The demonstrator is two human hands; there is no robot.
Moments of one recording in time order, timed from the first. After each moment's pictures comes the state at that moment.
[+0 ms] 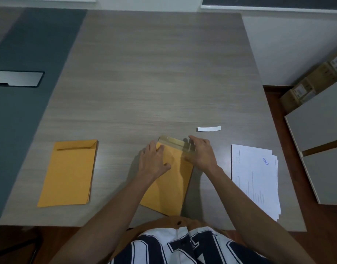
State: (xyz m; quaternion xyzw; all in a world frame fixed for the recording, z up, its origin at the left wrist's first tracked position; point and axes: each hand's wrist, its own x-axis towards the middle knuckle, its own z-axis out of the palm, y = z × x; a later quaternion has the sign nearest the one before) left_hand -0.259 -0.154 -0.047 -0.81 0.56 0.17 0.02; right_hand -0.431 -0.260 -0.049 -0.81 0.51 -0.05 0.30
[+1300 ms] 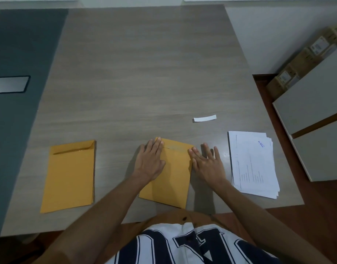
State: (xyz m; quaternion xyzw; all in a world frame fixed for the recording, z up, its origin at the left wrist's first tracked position) left_hand -0.243 -0.128 -0.052 -0.71 0.68 0.12 0.17; right_hand -0.471 -0.187 -0.056 -0.87 0.47 0.14 0.04
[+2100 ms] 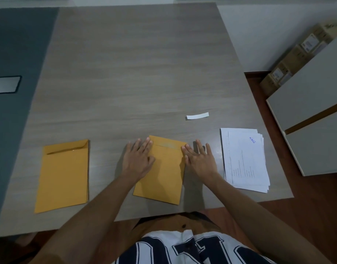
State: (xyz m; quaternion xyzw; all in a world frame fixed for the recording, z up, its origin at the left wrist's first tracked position) left_hand -0.229 -0.118 -0.055 -0.73 0.65 0.14 0.15; right_hand -0.467 -0.191 -0.050 -0.87 0.44 0.21 0.07
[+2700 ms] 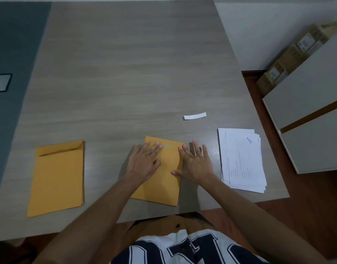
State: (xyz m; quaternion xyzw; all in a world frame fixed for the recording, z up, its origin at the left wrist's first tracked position) left_hand -0.251 -0.123 -0.051 -0.69 0.70 0.14 0.11; right_hand -0.461 -0.187 -0.043 -0.86 0.45 0.23 0.10
